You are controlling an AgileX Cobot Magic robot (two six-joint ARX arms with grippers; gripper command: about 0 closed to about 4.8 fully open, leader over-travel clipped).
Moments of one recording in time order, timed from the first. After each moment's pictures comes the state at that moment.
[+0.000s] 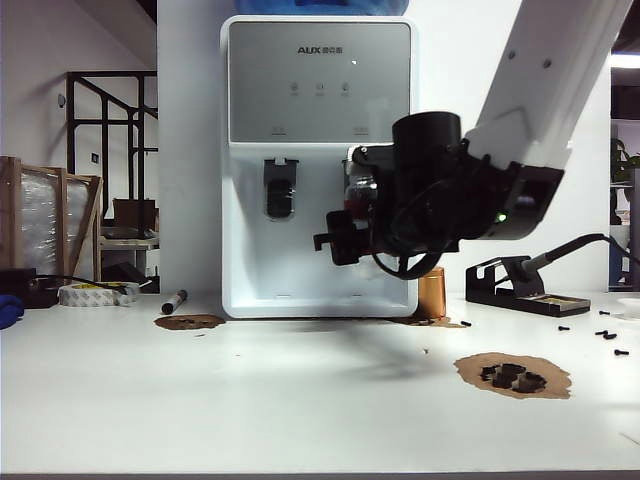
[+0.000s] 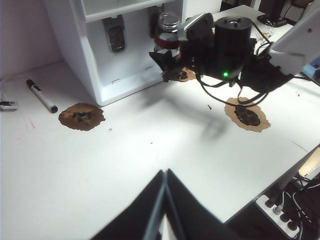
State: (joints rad) left arm -0.42 0.46 0.87 -0.85 0.16 0.04; right arm 0.46 2.19 1.15 0.97 0.24 -0.11
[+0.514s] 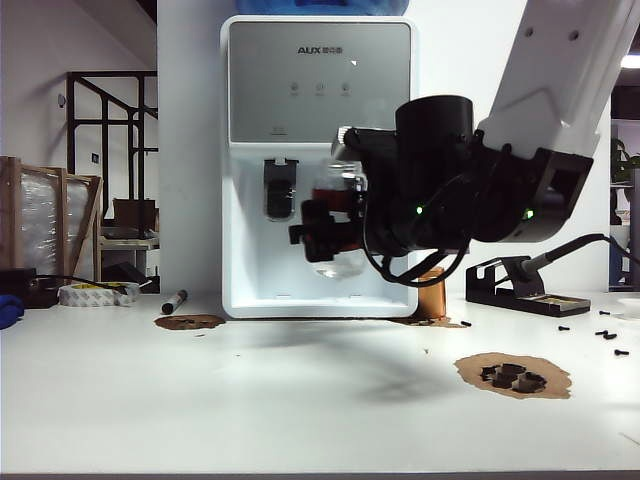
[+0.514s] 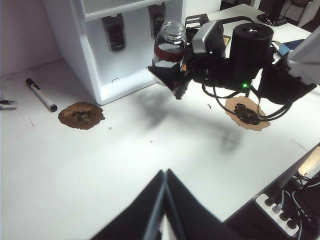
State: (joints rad) left arm -0.42 0.46 0.87 -0.86 0.16 0.04; right arm 0.52 2.11 0.99 1.08 0.03 -0.07
